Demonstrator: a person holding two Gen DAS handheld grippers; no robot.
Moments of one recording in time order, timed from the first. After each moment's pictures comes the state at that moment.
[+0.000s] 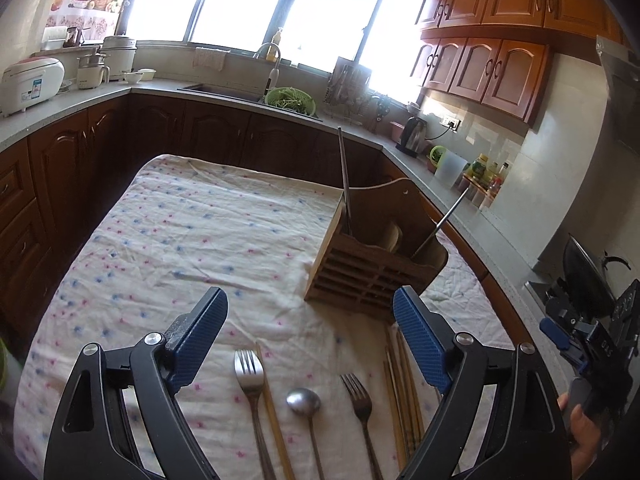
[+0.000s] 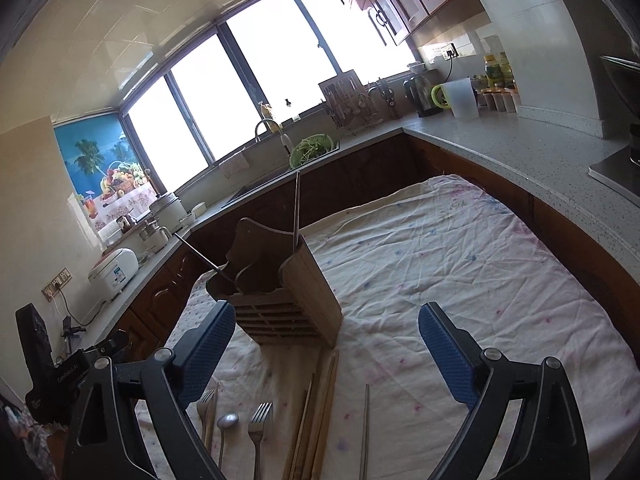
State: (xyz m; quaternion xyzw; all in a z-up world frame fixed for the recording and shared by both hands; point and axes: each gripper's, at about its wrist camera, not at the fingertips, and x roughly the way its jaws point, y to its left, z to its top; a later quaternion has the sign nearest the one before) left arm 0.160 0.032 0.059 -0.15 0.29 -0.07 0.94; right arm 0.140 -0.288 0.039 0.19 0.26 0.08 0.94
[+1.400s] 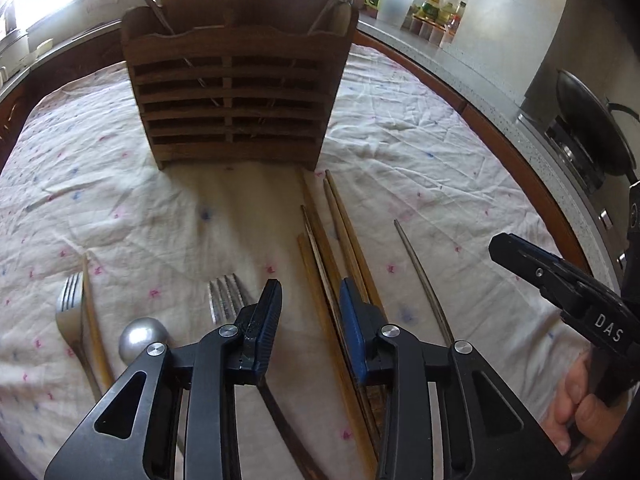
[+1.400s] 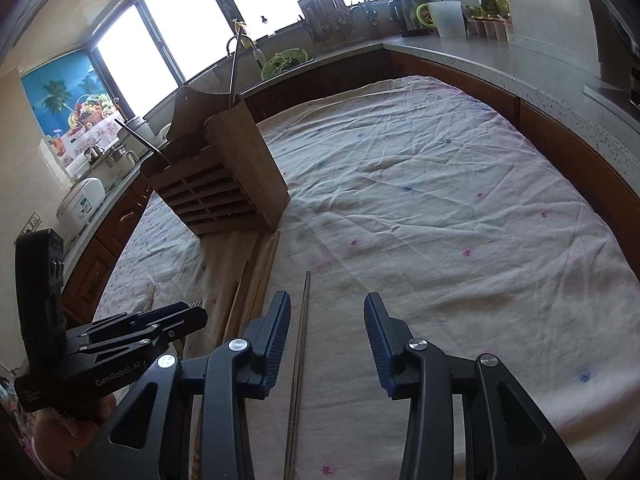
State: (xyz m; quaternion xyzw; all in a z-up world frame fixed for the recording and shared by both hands) left arm 0.209 -0.125 -0.045 0.00 0.47 -0.17 0.86; right arm 0.143 -0.291 -0.050 0.15 0.41 0.07 0.90
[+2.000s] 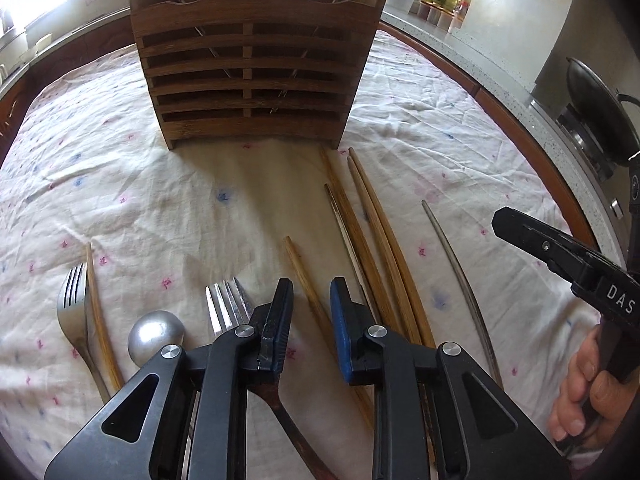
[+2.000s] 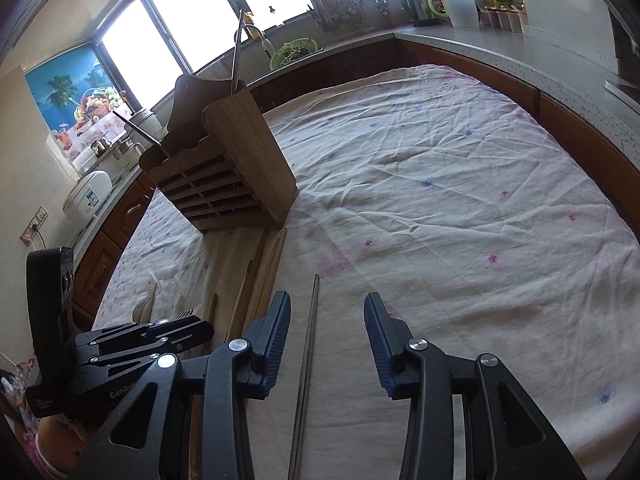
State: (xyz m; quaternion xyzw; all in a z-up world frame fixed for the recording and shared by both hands) left arm 0.213 -0.111 -0.055 0.02 0.49 -0.16 0.86; right arm 0.163 -0.282 -0.060 0.15 0.42 0.09 0.89
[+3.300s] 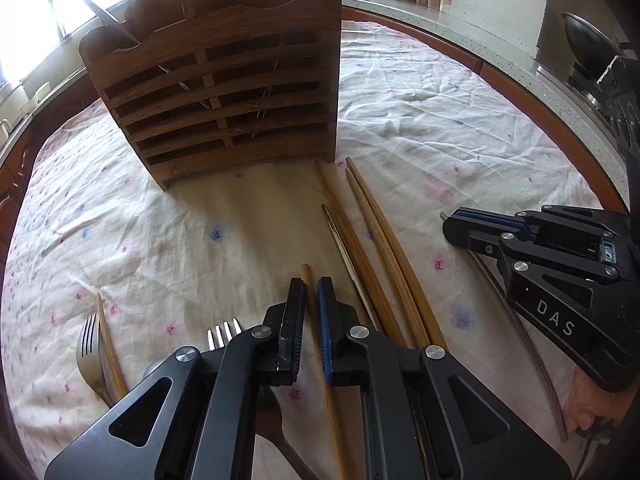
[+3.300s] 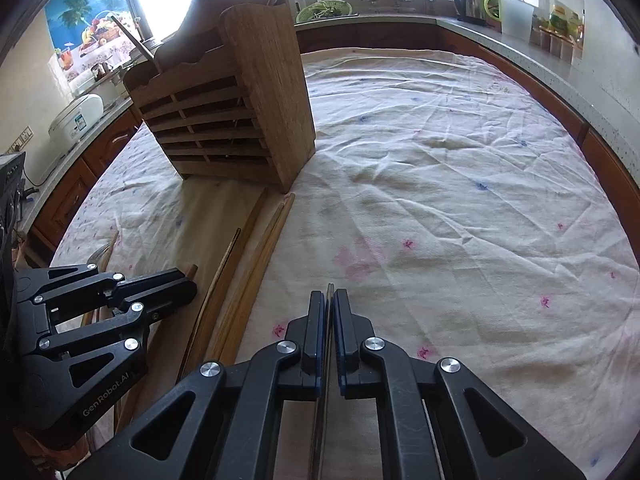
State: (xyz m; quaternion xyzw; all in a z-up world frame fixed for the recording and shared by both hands) left arm 0.225 -0.138 -0.057 0.10 0.47 -0.15 0.87; right arm 0.199 -0.242 -0.086 0.03 0.47 0.10 0.88
